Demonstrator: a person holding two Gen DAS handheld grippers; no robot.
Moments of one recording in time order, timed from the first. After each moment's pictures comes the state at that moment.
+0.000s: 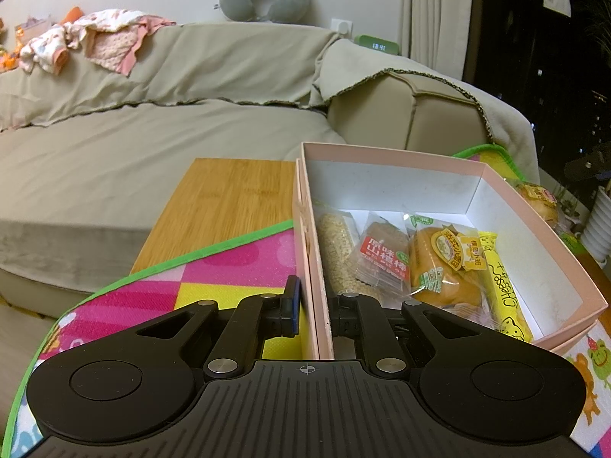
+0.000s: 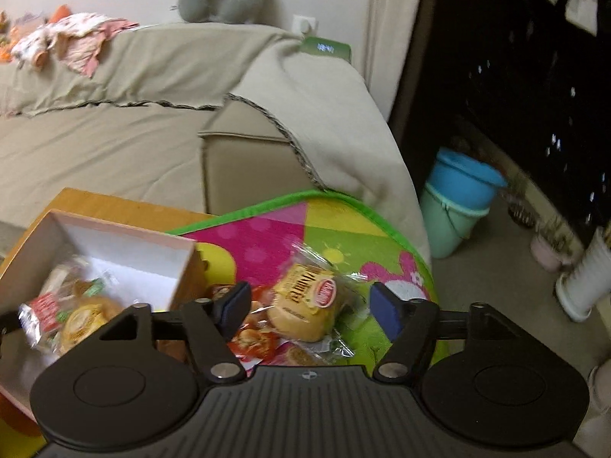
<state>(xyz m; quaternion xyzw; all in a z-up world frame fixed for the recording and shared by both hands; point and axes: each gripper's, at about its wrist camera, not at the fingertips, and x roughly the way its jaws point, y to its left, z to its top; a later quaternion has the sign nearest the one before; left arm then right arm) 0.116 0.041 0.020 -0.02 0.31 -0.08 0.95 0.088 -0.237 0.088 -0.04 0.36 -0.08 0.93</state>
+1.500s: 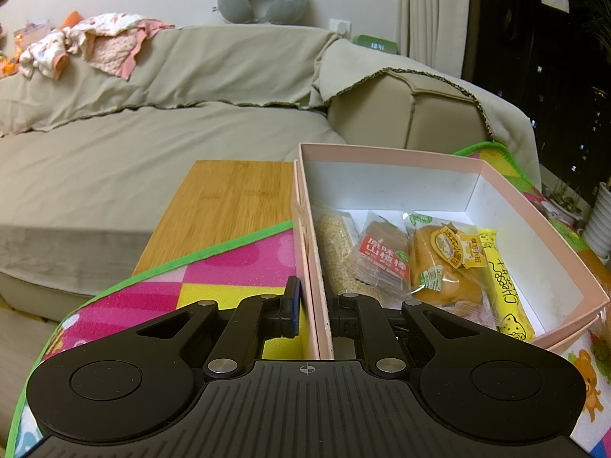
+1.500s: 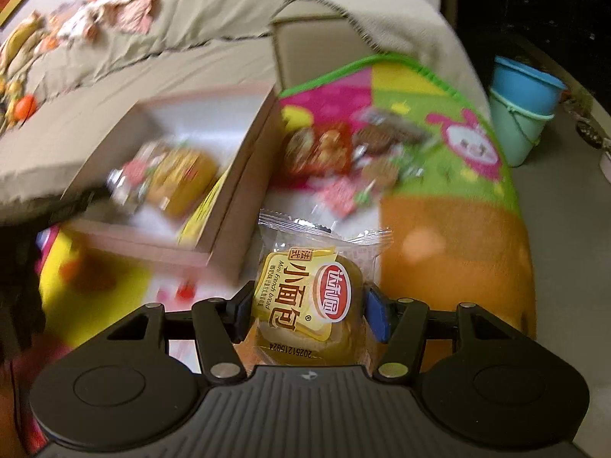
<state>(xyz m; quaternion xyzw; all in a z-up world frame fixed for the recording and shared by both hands) 0.116 0.041 0.021 -0.02 0.31 -0.08 0.95 -0.022 -0.222 0.037 0.03 0.46 0.04 0.89</state>
